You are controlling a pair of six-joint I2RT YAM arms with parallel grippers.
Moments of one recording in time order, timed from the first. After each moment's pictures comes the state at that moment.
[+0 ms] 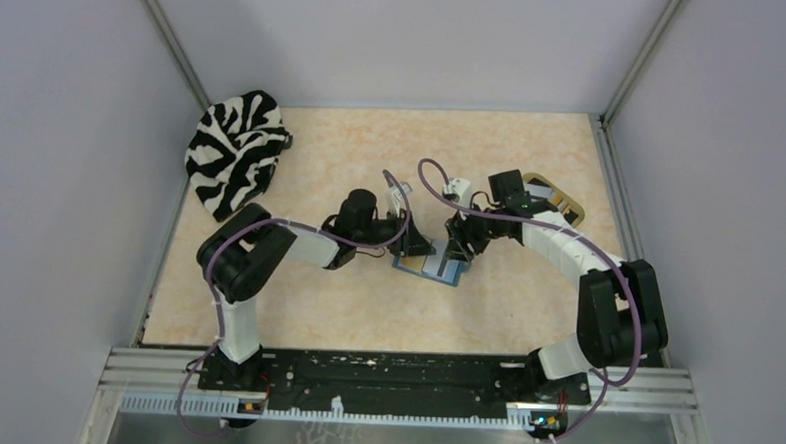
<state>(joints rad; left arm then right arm) -0.70 1.94 0.84 0.78 0.65 -0.68 0.31 1.46 0.92 -0.48 -0.67 -0.47</state>
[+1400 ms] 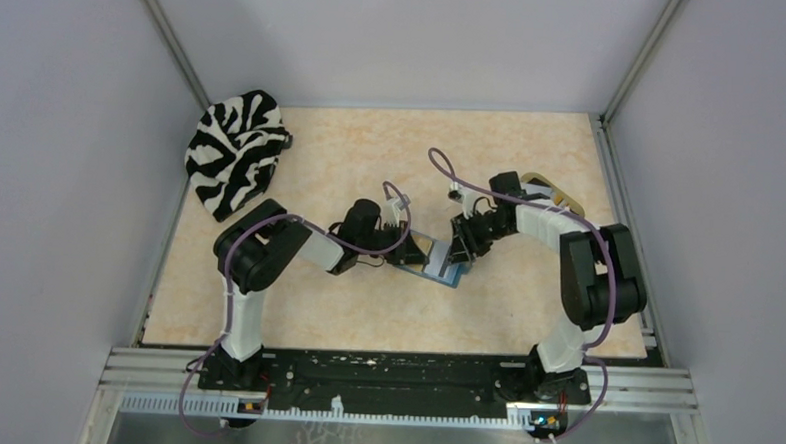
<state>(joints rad) -0.70 2.02 0.83 0.72 0.57 -0.66 0.25 1.67 0.97 -0.54 -0.76 -0.34</state>
